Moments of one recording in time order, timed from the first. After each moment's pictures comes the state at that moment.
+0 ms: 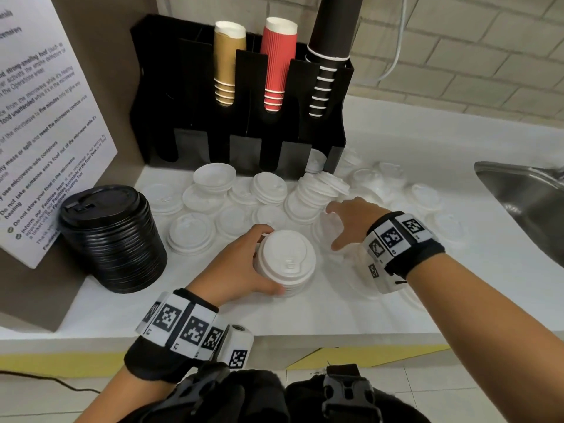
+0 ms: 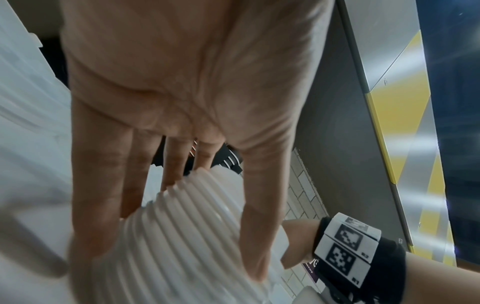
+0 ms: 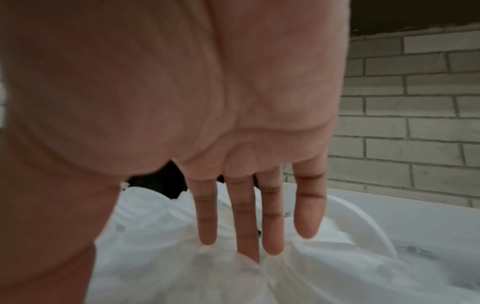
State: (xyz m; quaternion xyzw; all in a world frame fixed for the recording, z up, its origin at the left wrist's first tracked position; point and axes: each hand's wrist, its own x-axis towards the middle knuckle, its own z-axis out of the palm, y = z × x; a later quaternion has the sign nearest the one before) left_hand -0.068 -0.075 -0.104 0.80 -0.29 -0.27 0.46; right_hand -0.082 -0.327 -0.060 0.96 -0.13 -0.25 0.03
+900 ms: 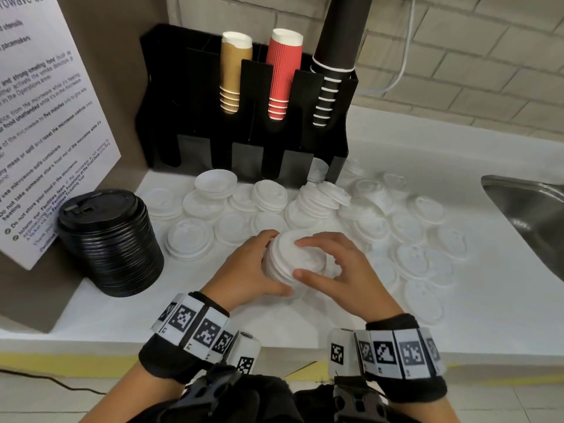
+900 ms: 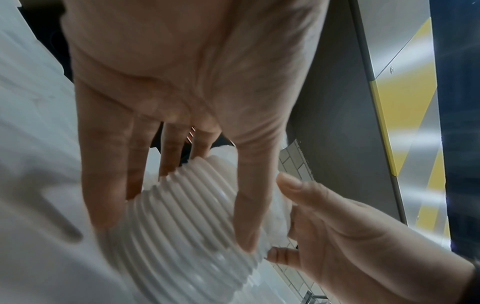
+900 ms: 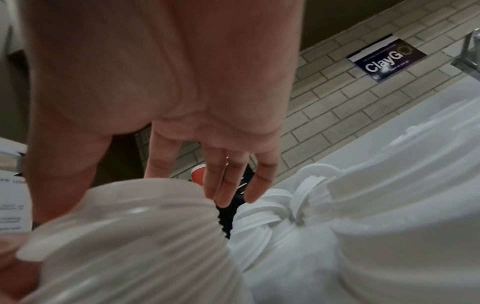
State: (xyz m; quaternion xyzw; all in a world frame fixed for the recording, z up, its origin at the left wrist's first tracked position) left_hand -0.074 -0.098 -0.101 0.81 -0.26 -0.24 0.46; right_hand -0.167 -0.270 -0.077 0.91 -0.05 0.07 -0.40
